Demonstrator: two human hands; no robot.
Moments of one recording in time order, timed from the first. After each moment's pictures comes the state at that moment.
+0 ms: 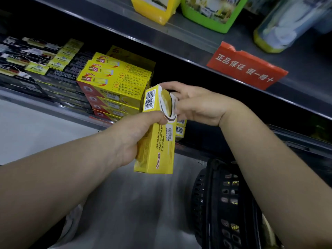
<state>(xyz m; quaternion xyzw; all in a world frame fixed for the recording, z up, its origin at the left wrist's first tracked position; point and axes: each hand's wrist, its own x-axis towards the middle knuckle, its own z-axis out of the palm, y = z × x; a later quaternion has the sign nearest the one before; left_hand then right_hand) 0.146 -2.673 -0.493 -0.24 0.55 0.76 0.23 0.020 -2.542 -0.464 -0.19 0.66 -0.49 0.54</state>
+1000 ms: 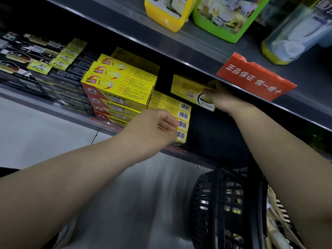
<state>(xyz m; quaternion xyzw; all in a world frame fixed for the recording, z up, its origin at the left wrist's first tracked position) 0.141 -2.674 -0.477 -0.12 0.77 0.62 0.10 -0.069 -2.506 -0.517 -0.09 0.95 -0.23 0.18</state>
